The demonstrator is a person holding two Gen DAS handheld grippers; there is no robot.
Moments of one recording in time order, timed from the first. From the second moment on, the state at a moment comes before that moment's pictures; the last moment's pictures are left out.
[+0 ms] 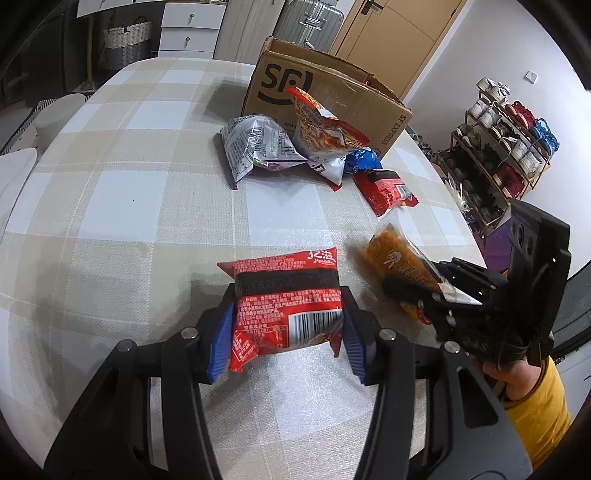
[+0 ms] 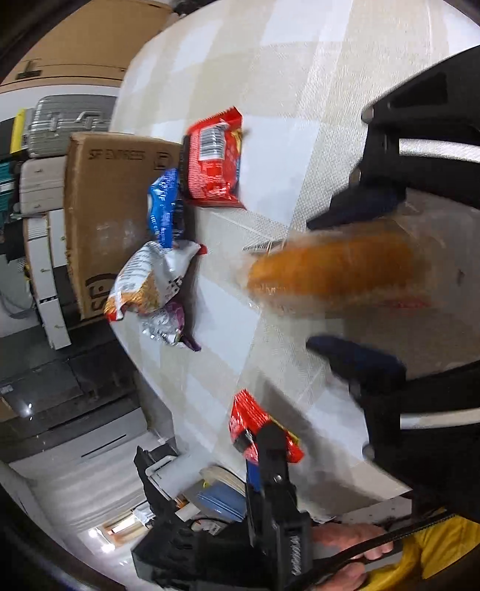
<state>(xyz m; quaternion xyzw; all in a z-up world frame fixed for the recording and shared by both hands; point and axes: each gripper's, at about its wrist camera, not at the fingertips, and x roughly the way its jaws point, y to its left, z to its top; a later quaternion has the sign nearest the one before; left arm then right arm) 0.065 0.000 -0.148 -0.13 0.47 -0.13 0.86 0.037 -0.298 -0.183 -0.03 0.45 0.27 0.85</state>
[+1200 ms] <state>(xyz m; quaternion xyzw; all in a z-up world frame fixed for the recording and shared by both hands) 0.052 0.008 0.029 -0.08 0.33 -0.13 0.93 0.015 -0.315 0.039 0.12 0.28 0.35 0.89</state>
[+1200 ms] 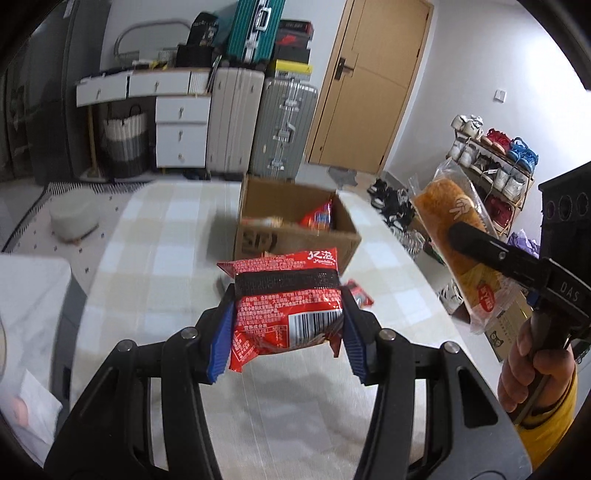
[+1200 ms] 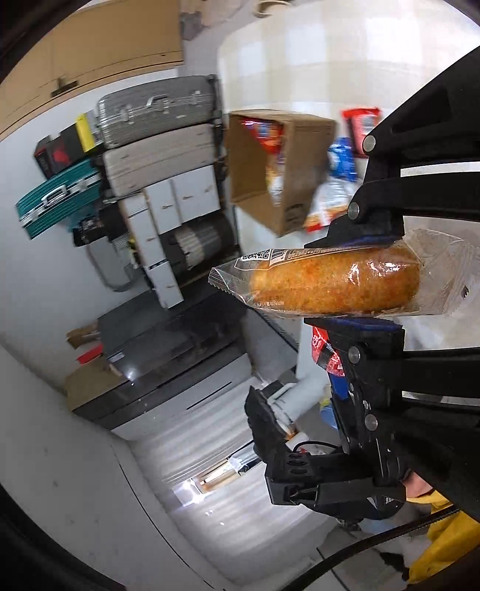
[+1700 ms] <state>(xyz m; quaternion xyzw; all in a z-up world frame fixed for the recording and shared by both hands) 0.122 -0.007 0.110 -0.06 0.30 -0.13 0.94 0.089 -0.309 0.118 0.10 0.24 0.34 0.90</state>
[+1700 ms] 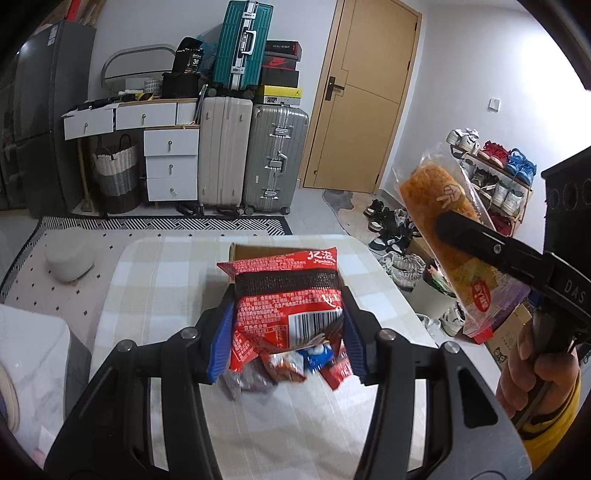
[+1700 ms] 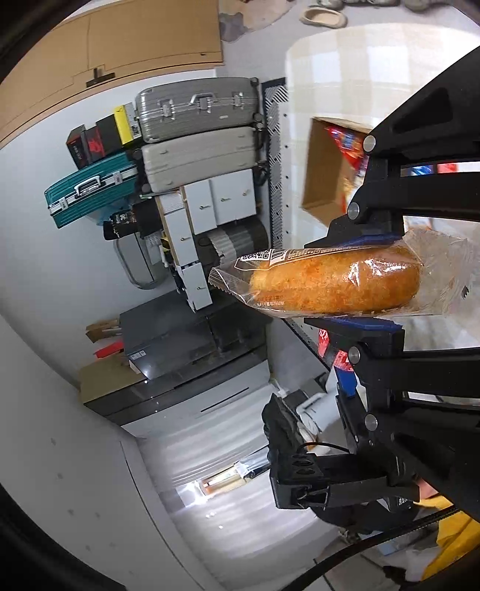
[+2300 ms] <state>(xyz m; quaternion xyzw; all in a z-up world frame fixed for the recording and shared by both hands) 0.275 -0.043 0.072 -0.05 0.35 -0.11 0.93 0.236 -0.319 0.072 0.11 0.29 0.30 0.90</state>
